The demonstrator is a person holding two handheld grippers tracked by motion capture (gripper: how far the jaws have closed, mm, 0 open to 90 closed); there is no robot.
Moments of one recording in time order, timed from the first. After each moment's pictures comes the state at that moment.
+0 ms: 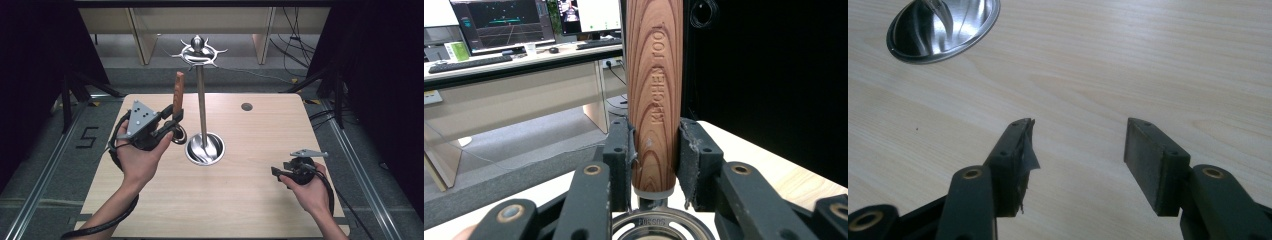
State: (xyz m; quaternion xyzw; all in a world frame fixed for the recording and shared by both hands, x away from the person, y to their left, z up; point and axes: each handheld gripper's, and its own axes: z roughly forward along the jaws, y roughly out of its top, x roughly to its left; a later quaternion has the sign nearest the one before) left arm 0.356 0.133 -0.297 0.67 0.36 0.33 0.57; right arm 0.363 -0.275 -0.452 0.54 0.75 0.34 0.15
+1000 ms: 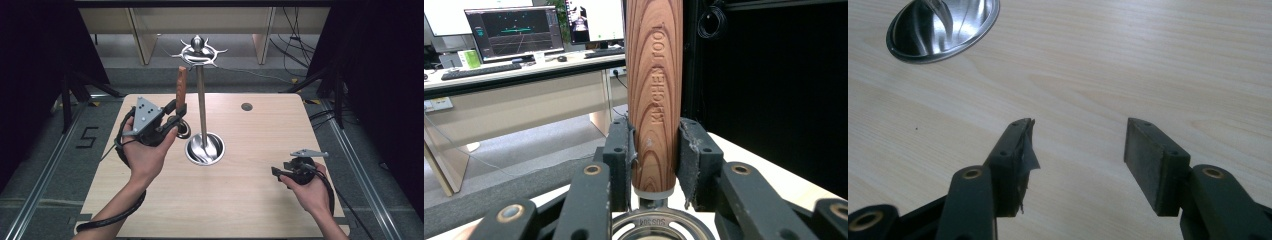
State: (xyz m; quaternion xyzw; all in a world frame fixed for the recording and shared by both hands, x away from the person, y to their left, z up) left arm 0.364 0.123 -0.295 0.65 0.36 0.35 0.58; right arm 0.364 -0.276 -0.453 0.53 0.76 0.34 0.15
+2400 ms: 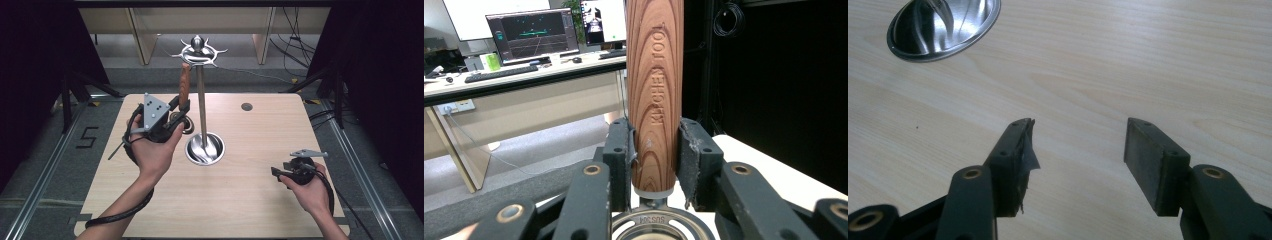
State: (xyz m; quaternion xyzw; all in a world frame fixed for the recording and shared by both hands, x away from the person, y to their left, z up) left arm 0.369 0.107 -0.292 0.64 0.37 0.37 0.56; right arm 0.366 -0.276 -0.454 0.52 0.76 0.35 0.15
